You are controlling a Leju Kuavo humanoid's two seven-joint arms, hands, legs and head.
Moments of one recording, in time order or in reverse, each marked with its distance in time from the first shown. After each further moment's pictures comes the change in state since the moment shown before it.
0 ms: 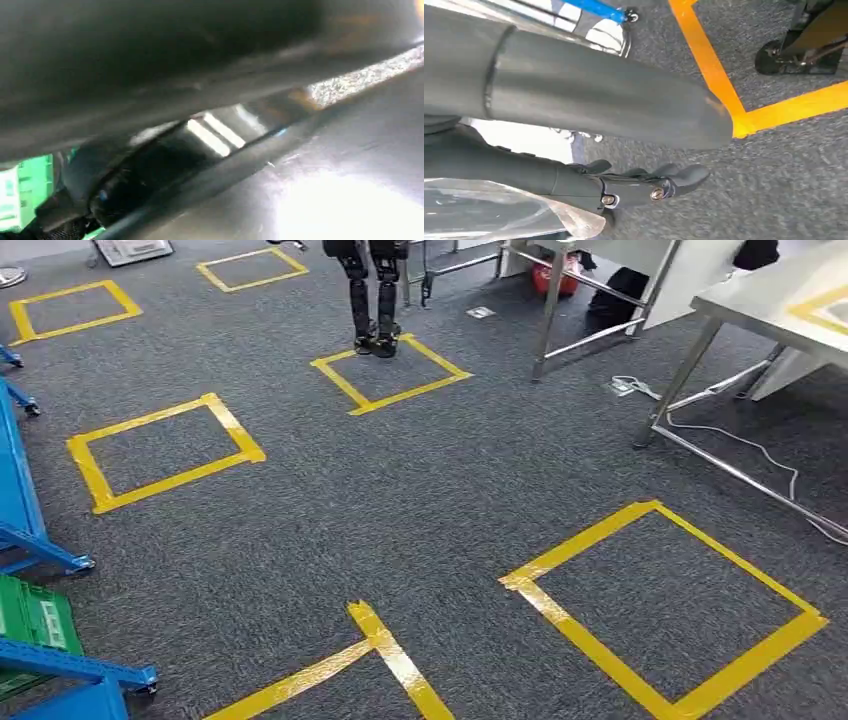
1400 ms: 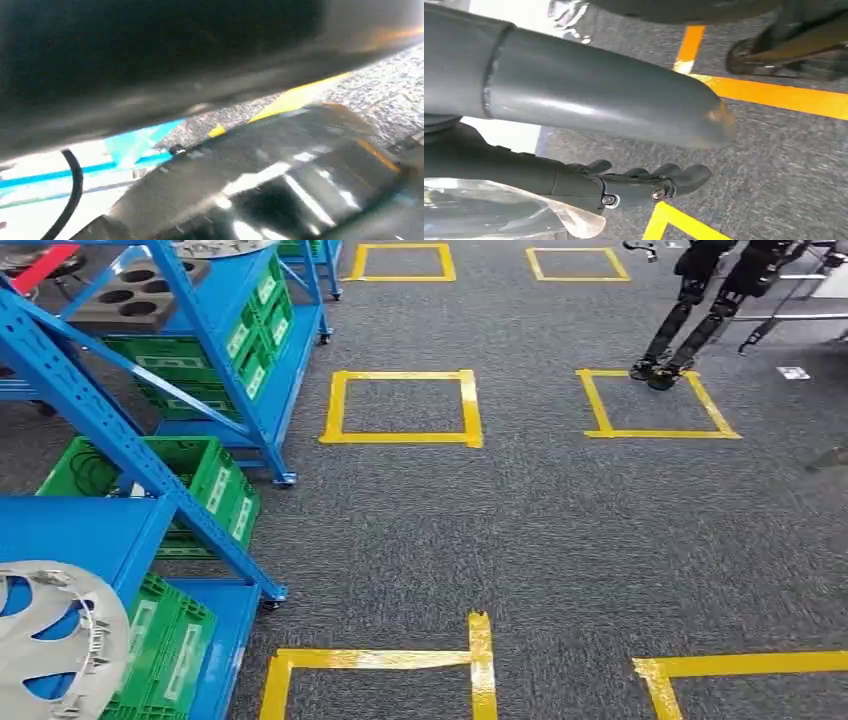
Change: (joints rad) left arm 0.042 0.019 0.032 0.000 0.040 0.054 -0.052; right arm -0.008 0.041 0.046 0.002 0.068 -0.060 -0.014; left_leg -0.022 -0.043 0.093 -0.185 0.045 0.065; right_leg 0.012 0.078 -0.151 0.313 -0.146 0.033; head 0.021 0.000
